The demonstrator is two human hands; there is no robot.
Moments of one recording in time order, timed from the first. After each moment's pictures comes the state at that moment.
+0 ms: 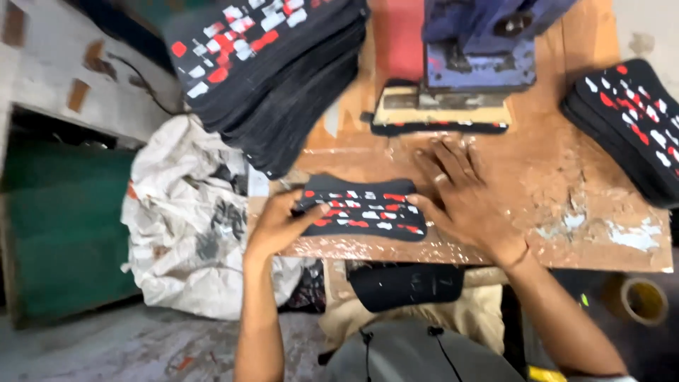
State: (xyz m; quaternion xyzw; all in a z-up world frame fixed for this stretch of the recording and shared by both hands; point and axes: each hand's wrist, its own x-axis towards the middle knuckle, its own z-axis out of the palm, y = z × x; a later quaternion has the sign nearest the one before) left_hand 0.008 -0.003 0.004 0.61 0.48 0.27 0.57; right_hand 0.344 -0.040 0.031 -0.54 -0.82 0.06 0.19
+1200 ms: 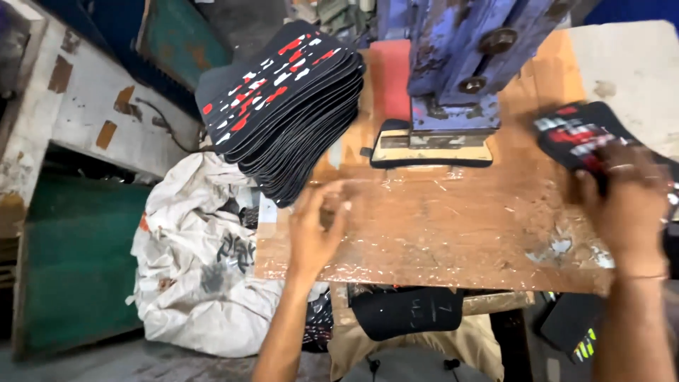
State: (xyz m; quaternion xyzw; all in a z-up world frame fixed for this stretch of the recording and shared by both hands) left_hand 0.078 -0.007 0.047 0.66 0.55 0.41 0.31; right_hand 0.504 -0.068 0.077 -0.72 -0.64 -0.12 0.25
